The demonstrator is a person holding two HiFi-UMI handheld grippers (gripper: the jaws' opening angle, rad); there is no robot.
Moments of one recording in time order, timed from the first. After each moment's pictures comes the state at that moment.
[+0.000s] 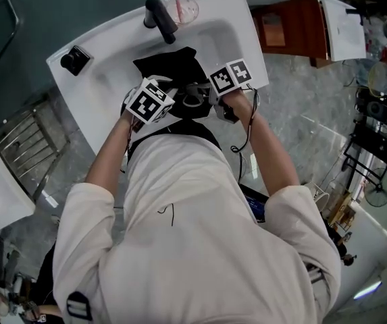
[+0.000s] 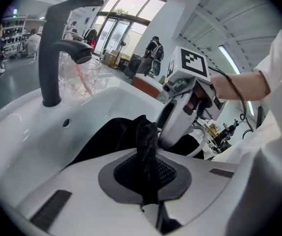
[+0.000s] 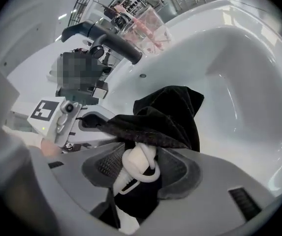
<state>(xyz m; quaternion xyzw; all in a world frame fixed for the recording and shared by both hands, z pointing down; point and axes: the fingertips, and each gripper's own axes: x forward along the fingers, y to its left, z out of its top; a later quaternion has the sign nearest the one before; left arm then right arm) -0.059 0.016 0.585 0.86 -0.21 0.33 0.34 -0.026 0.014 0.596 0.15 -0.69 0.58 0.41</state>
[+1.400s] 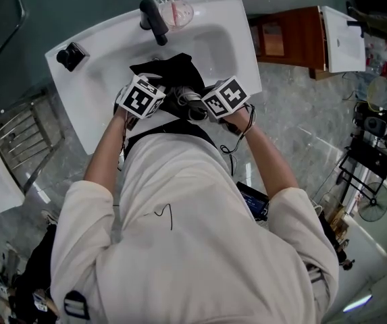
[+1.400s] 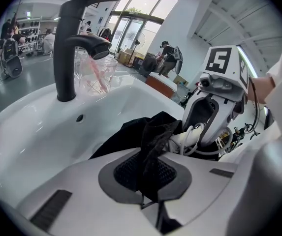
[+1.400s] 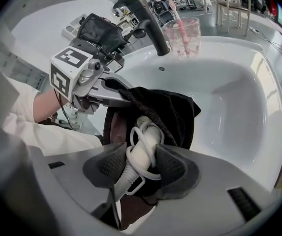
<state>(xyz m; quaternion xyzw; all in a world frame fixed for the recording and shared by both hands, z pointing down) -0.072 -0.003 0.593 0.82 -0.28 0.35 0.36 0.009 0.035 0.571 0.09 -0.74 0.40 0.52</state>
